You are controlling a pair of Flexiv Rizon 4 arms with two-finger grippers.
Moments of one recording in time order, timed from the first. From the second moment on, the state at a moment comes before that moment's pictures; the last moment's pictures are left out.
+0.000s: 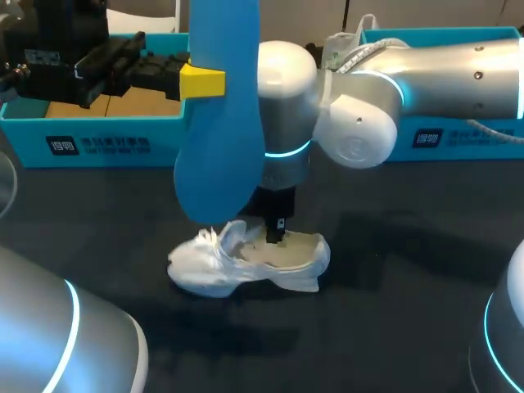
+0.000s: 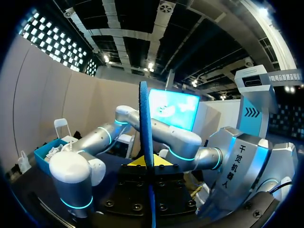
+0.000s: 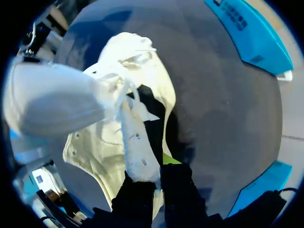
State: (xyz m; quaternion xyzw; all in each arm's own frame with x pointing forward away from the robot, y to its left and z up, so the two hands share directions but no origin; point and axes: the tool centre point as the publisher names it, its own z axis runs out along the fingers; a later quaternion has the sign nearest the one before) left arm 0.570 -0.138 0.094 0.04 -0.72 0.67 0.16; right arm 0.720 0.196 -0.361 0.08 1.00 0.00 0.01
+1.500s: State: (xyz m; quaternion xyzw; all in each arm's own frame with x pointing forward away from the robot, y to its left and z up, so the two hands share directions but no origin) left arm 0.570 -0.138 0.094 0.04 -0.72 0.67 0.16; right arm 0.654 0.204 -0.322 0.56 0.82 0.06 0.02
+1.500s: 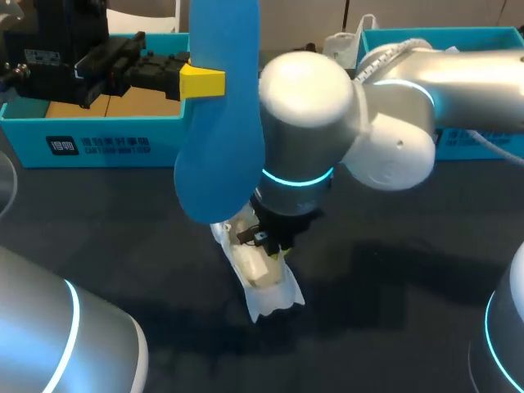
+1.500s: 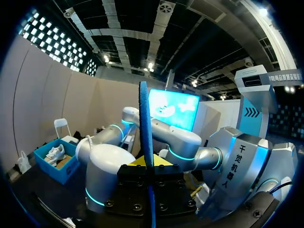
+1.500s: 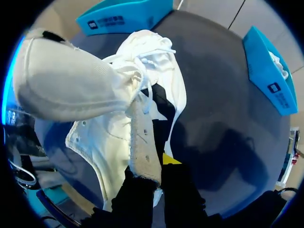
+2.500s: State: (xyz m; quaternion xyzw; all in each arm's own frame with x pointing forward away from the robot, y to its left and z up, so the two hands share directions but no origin) left arm 0.570 -0.138 0.094 0.04 -0.72 0.67 0.16; right arm 0.662 0.151 -0.383 0.62 0.78 0.06 -0.04
